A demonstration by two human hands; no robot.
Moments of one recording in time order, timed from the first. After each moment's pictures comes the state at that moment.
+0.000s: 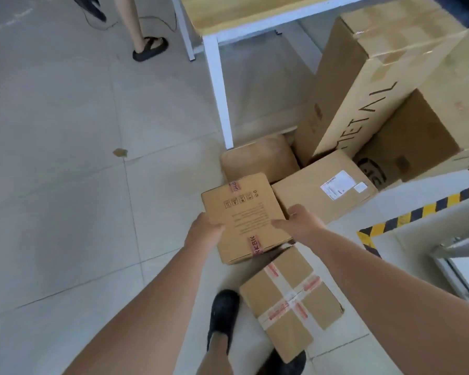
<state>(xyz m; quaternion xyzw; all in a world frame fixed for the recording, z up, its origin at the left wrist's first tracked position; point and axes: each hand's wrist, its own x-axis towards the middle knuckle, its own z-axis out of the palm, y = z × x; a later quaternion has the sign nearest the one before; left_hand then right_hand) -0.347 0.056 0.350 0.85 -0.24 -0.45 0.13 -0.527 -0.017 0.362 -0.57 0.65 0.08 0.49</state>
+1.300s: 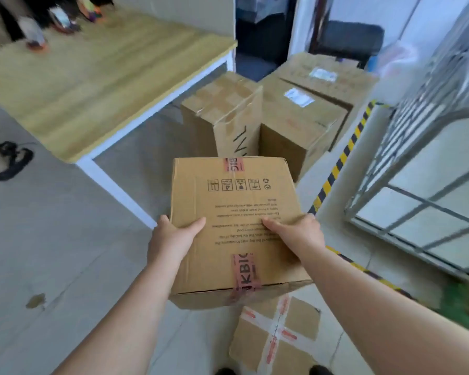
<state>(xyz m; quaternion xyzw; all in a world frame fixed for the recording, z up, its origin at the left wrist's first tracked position) -0.426 -0.054 0.476 0.78 -0.43 -0.42 0.20 -0.642 -0.012 0.447 -0.25 0.83 -0.26 0.41</state>
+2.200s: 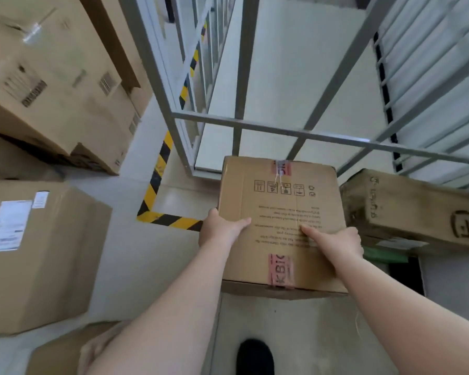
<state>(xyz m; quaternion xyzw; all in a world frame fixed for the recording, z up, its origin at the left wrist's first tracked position) -1.030 0.054 0.132 0.62 -0.57 -0.54 -0.08 -1.167 0.213 0.131 0.10 0.92 -0.23 0.30</state>
